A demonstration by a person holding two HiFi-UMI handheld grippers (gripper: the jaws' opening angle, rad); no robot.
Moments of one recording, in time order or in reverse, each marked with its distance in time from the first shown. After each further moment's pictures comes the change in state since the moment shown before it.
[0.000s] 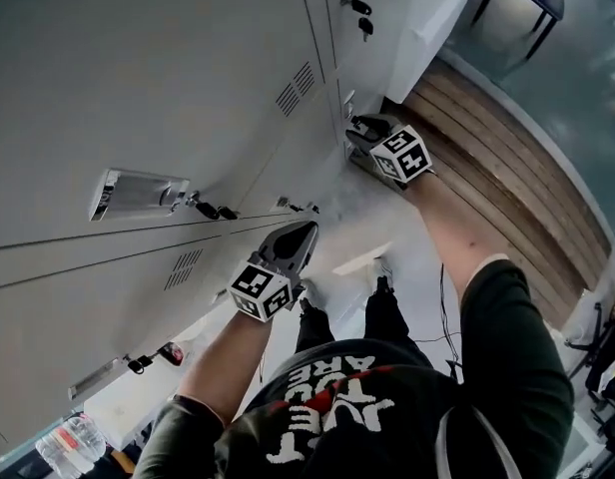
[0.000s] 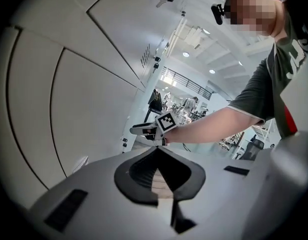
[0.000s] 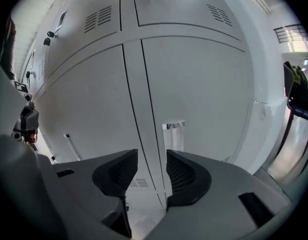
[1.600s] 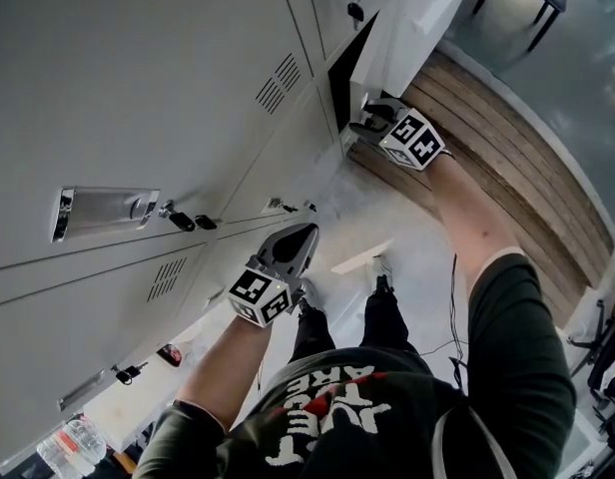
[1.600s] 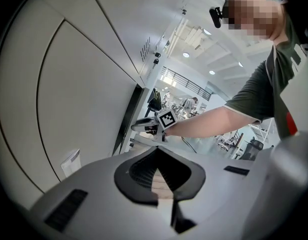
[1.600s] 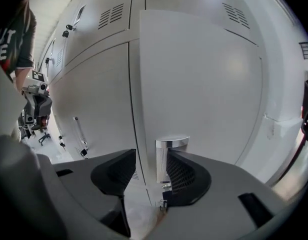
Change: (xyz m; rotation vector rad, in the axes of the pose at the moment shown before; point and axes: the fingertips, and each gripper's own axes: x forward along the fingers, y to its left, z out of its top) left arm 0.013 -0.001 -0.016 -0.025 -0.008 0.003; right arm -0.004 -0.019 -0.007 -0.204 0.037 0.100
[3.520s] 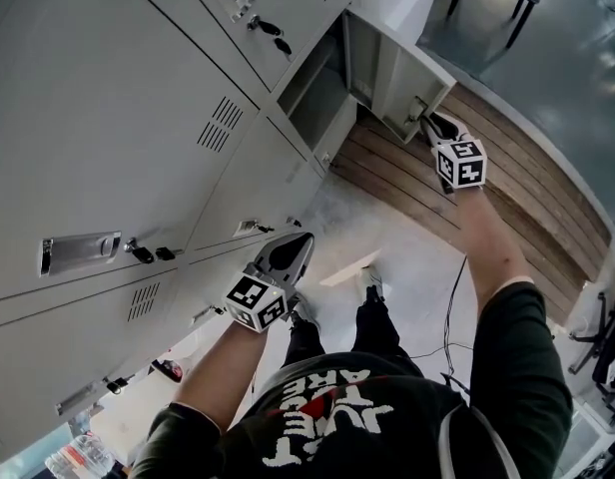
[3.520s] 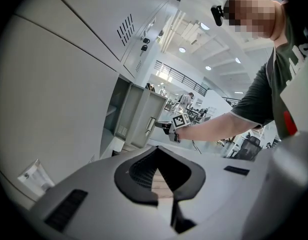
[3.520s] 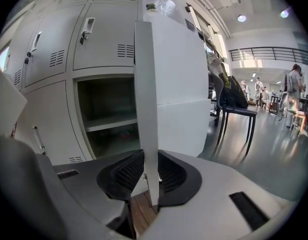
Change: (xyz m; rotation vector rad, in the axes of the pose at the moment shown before) left arm 0.057 -0.037 0.006 0.029 0.055 -0.047; right arm -0.196 -0.146 -0.116 0.356 -0.089 -0.579
